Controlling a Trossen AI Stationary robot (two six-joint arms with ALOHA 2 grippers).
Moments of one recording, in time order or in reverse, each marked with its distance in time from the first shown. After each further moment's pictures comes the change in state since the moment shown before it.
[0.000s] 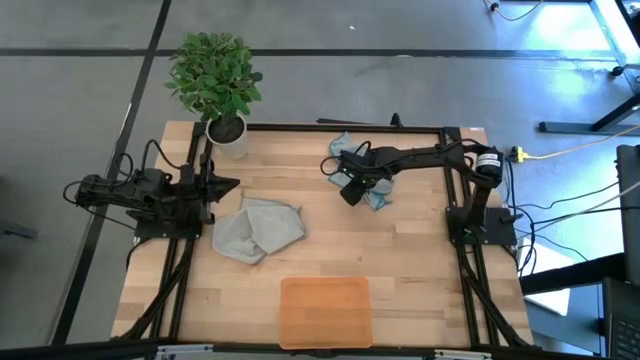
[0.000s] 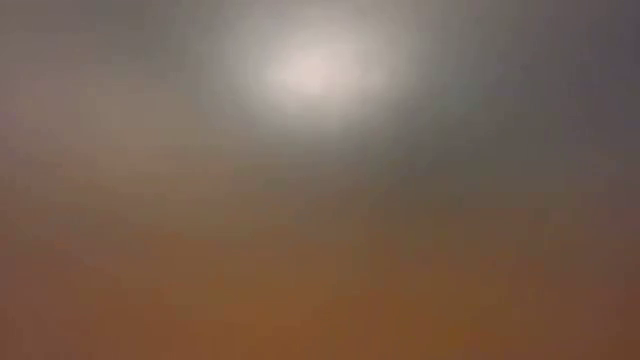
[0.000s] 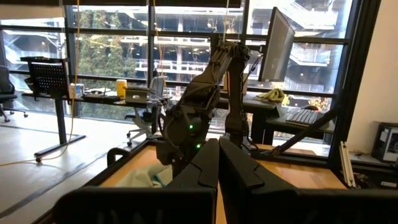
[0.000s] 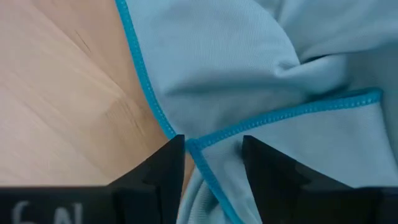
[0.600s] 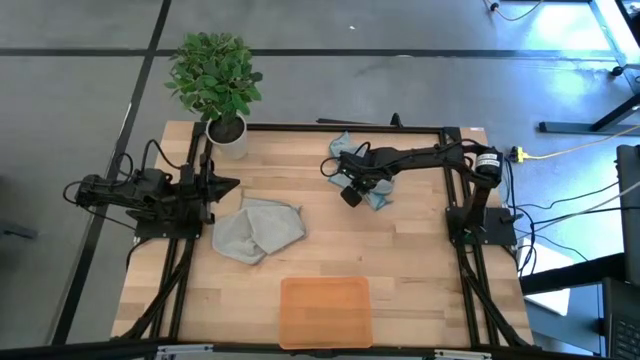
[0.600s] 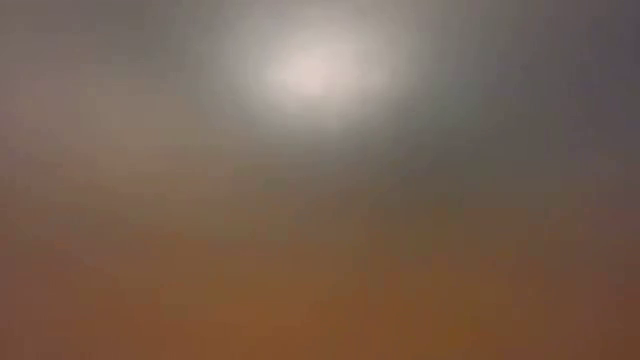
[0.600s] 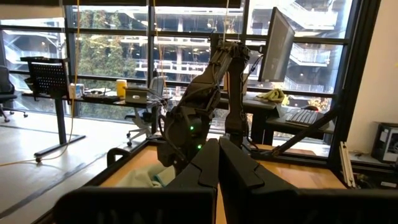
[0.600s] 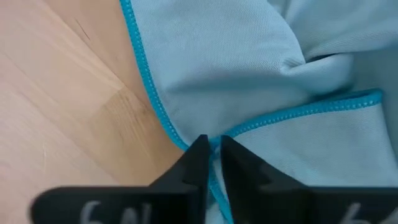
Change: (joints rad) left arm 0.000 0.000 0.000 0.000 0.000 0.000; right arm 0.000 0.004 0.000 -0.007 0.000 -0.030
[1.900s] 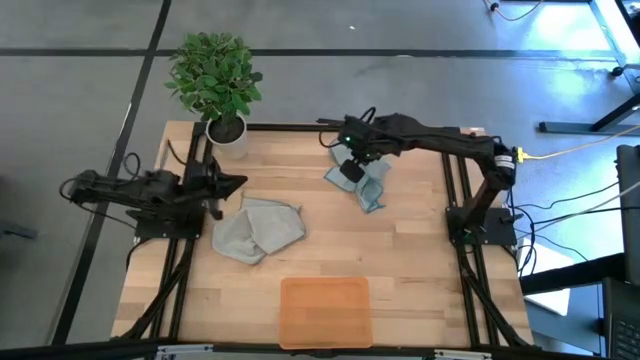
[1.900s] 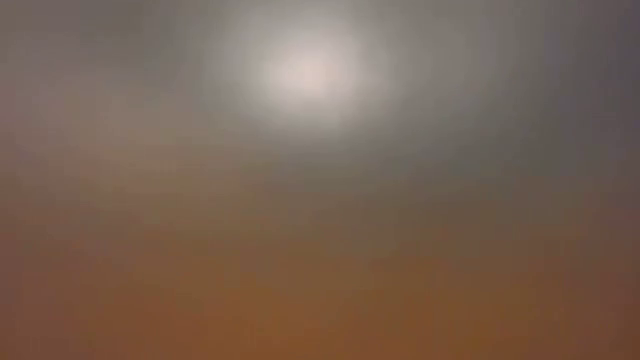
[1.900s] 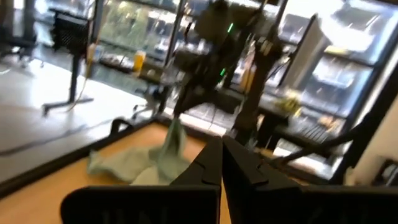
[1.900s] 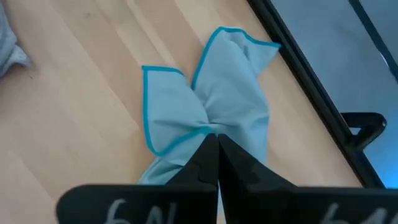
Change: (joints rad) left arm 0.003 0.154 0.001 0.071 -0.105 -0.257; right arm 0.000 -0.108 0.473 -0.415 0.113 -0.176
